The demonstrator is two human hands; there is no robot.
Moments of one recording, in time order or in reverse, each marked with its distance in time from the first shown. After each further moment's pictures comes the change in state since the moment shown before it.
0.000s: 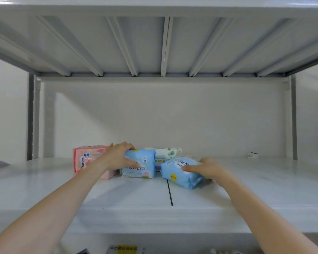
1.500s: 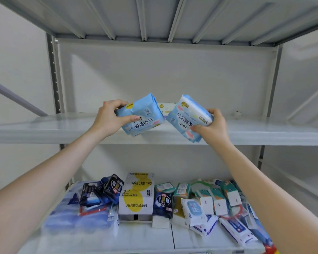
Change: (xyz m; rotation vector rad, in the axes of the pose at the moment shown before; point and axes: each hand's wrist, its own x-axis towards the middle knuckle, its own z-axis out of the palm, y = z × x) left_hand -0.244 0.039 -0.096 -0.639 0.330 0.022; right_hand -0.255 -0.042 0.021 0.384 0.365 -0.269
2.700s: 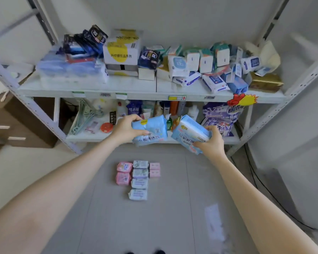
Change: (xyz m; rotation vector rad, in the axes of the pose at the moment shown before) left_hand -0.466 -0.030 0.188 0.082 -0.584 -0.677; right_hand -0.402 0.264 -0.159 -0.305 -0.302 0.700
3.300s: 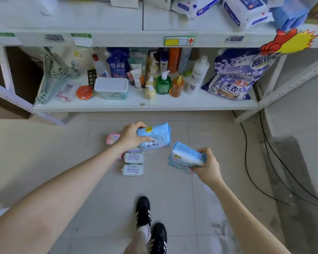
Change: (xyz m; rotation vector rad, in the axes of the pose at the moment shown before) left_hand 0.069 -0.154 0.187 -0.036 -0.242 -0.221; right_hand 0.031 0.225 0.090 -0.128 -0.197 0.300
